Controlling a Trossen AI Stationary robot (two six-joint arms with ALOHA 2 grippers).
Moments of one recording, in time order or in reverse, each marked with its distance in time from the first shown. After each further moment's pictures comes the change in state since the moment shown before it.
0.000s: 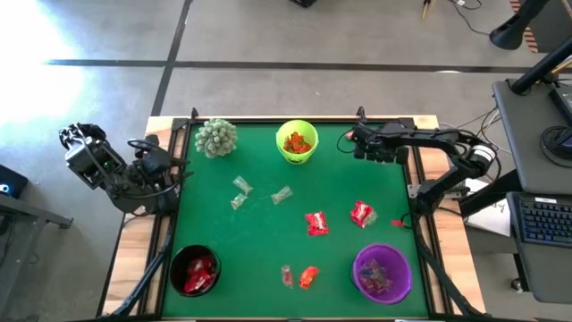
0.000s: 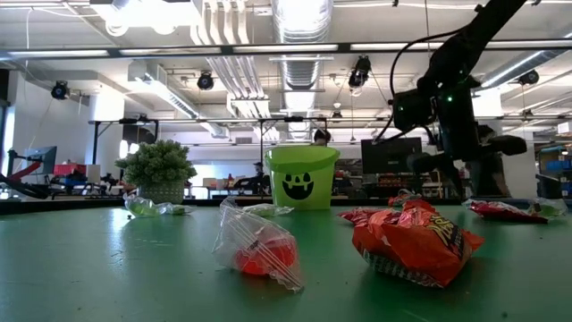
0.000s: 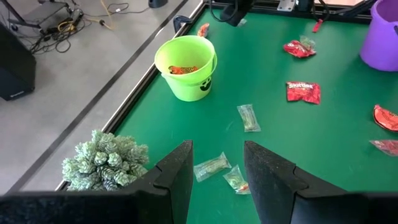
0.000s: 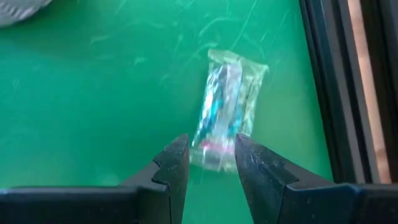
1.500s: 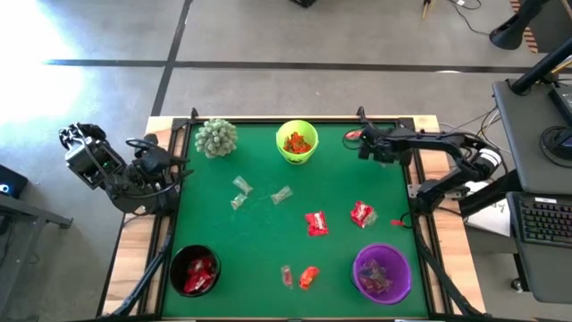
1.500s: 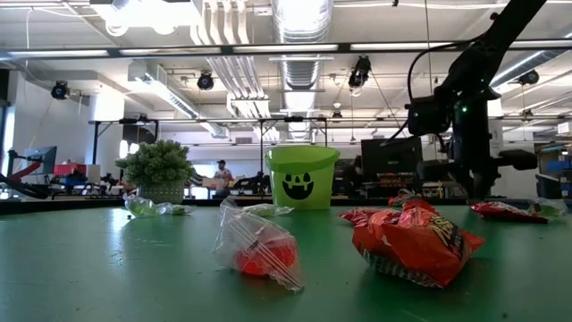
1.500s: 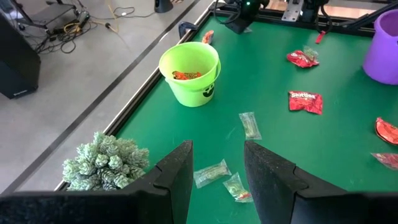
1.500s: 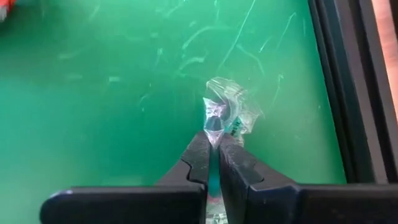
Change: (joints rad) left arm 0.000 0.001 0.000 0.008 -0.030 -0.030; right arm -0.089 -0.010 -0.145 0.176 -0.056 -0.101
